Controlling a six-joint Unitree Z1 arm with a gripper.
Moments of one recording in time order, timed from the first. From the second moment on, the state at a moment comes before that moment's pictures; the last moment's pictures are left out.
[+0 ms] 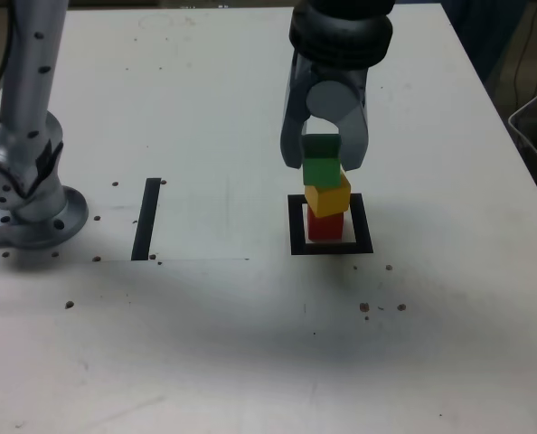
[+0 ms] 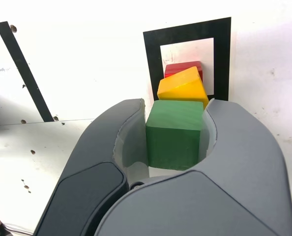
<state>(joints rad) -0.13 2.02 -1.82 1.52 0.08 -0.05</state>
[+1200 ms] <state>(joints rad) -0.07 2.03 -1.83 1.51 0.04 -0.02</state>
